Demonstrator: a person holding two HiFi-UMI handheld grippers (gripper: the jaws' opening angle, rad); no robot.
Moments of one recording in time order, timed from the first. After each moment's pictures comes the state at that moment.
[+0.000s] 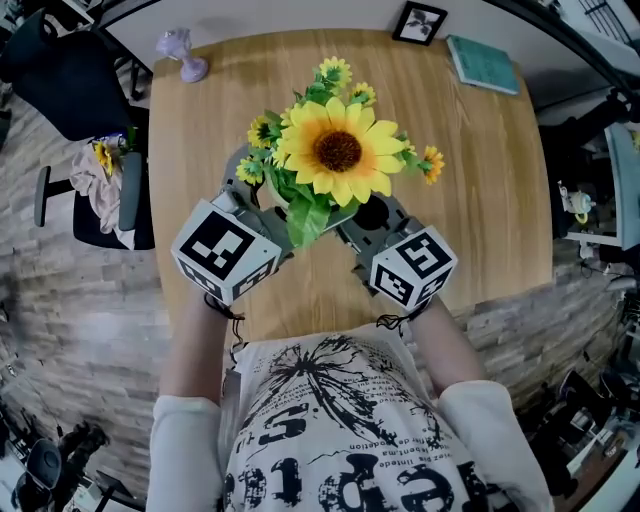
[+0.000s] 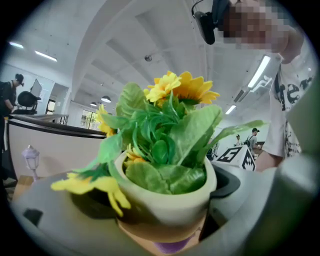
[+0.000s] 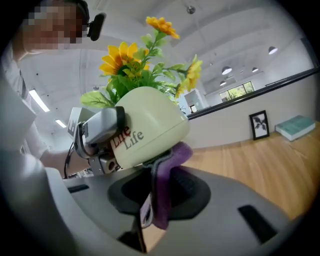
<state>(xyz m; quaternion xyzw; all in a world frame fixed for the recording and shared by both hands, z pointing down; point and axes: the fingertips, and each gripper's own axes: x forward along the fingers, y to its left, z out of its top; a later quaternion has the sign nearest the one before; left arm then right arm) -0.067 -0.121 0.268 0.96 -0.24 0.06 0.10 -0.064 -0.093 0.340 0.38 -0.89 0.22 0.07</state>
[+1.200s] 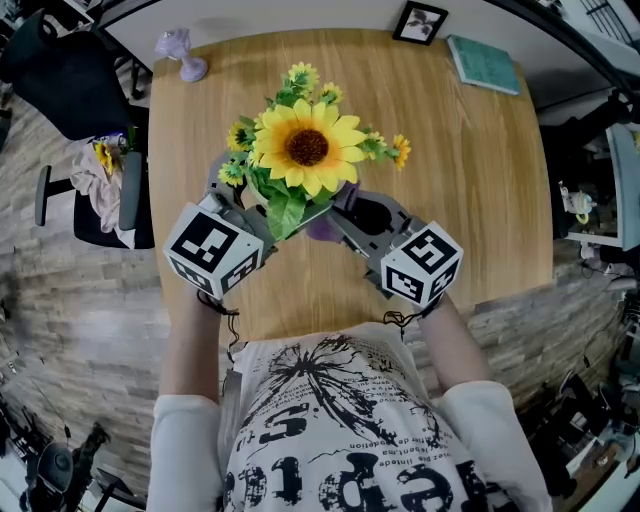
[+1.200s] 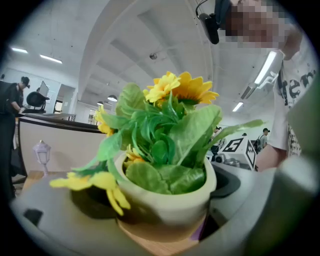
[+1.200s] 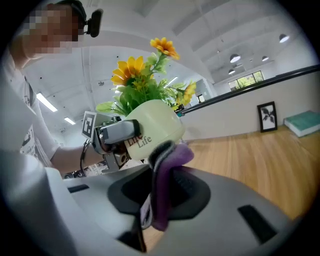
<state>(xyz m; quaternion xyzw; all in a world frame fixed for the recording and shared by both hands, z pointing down) -0.095 -0.135 0.293 0.95 -0.27 0.07 0.11 -0.064 -0.079 0.355 0.32 -0.91 0.25 0.11</state>
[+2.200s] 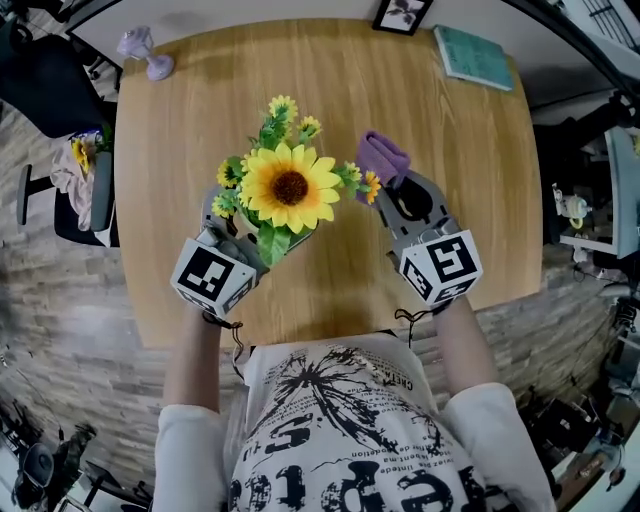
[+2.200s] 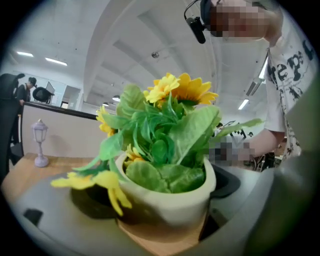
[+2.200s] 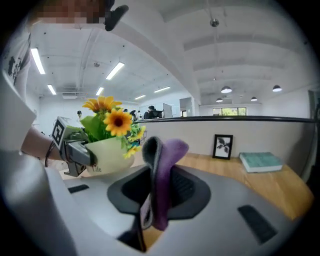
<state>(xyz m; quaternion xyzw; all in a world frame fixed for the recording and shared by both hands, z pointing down) -0.041 -0.106 0.357 0.94 -0.31 0.07 0.11 0.091 -0.116 0.359 0.47 -0.86 0.11 0.16</state>
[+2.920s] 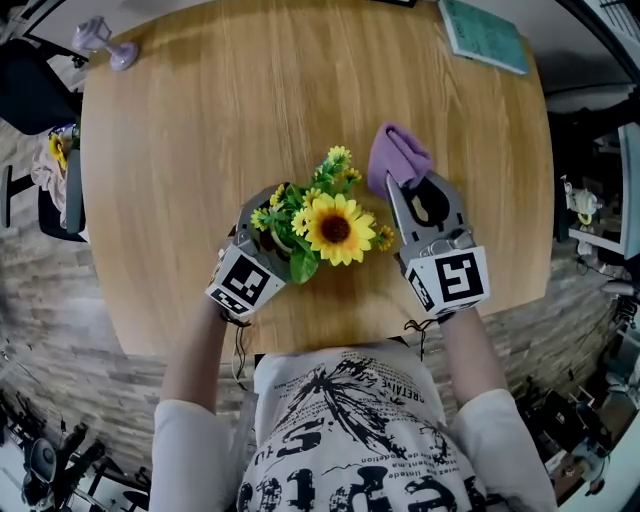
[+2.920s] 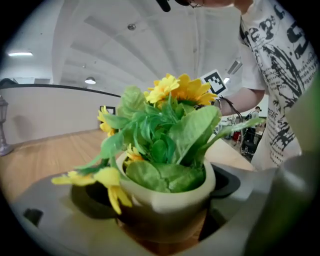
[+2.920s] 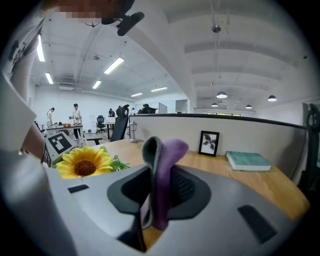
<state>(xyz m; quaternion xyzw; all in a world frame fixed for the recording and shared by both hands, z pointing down) 0.040 -0.064 0.494 0.96 -0.18 0.19 0.08 0.140 -0.131 0.398 0.50 -0.85 0.08 0.18</state>
